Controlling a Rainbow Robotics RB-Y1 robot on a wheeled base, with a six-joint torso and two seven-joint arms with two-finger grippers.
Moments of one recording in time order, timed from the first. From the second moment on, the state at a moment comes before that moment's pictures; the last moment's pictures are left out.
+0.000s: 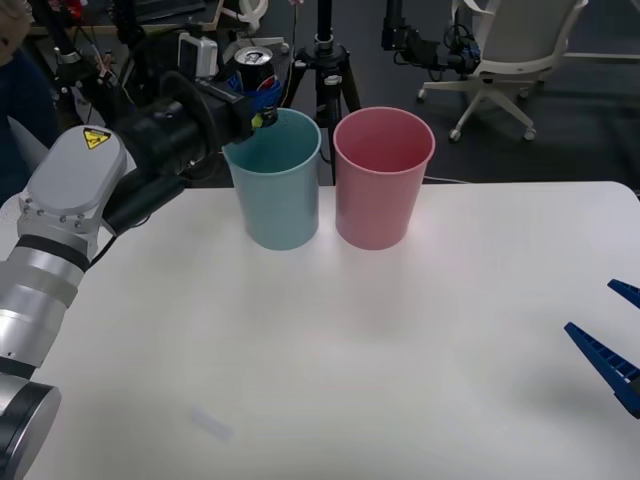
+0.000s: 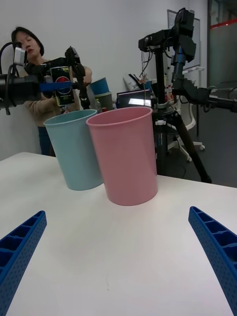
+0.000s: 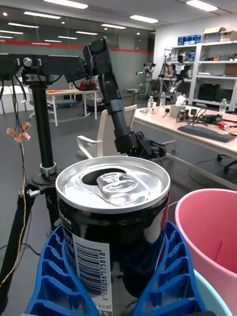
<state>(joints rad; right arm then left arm) 0.35 -0.40 -0.52 -1.66 0.96 -1.22 0.00 -0.72 0.40 -0.11 -1.18 -1.44 -0.51 0.37</state>
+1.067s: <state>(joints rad) 0.35 -0.40 -0.52 -1.66 0.96 -1.22 0.00 -0.72 0.40 -0.11 -1.18 -1.43 -0.48 0.36</state>
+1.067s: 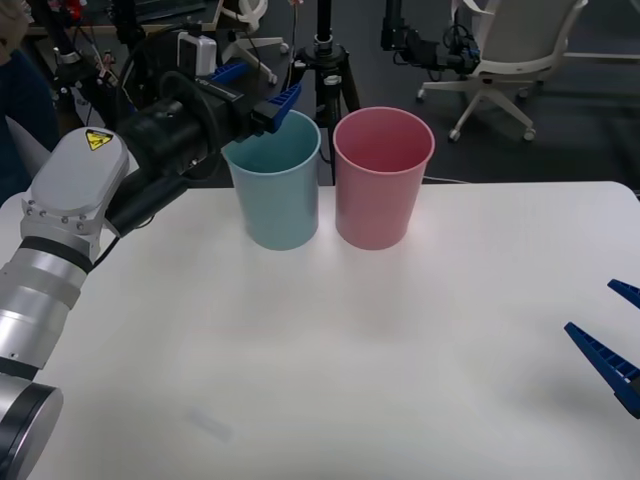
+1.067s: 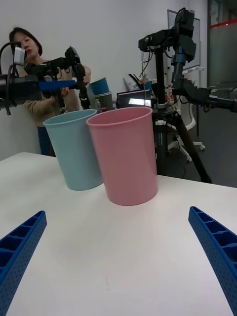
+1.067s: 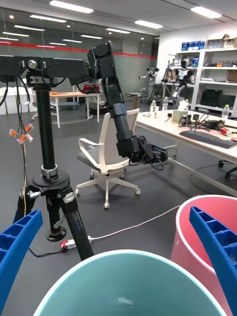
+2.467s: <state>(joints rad) 0.35 -0.40 -0.52 -1.66 0.96 -1.22 0.00 -0.13 0.66 0.13 -1.56 -0.97 -0.83 0.13</state>
